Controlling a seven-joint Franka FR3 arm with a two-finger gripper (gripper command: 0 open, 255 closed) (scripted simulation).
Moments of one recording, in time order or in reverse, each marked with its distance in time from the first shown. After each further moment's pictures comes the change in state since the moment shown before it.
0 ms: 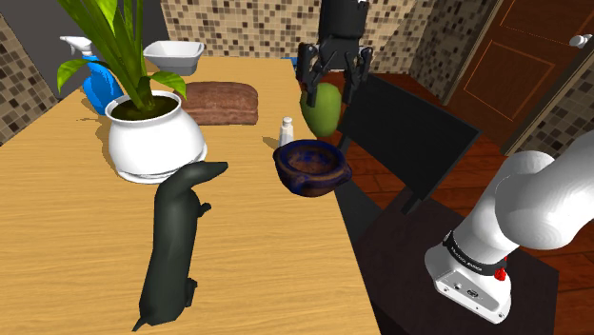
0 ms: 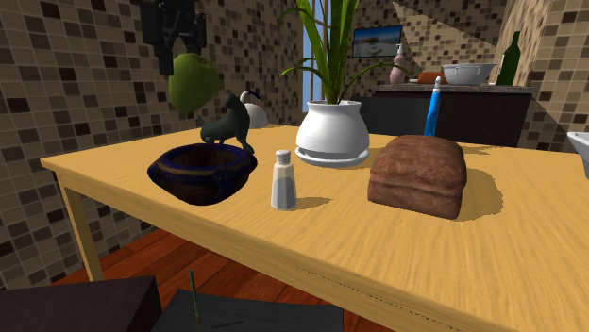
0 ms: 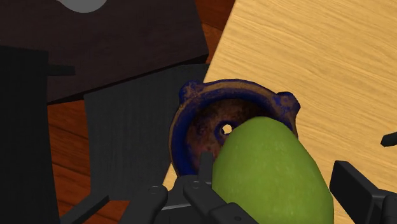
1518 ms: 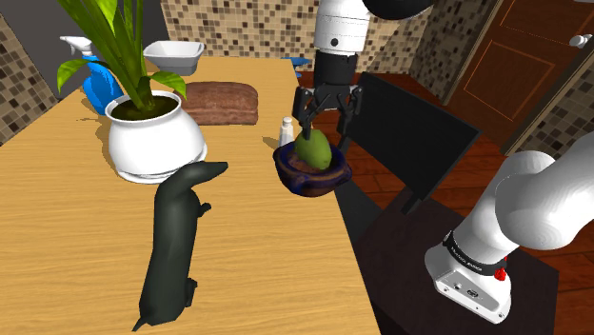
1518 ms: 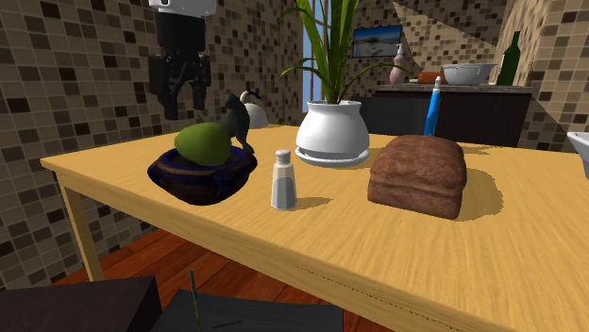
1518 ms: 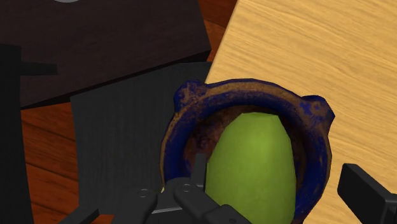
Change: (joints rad) arm 0.006 -0.020 0.013 -0.210 0.014 0.189 -0.031
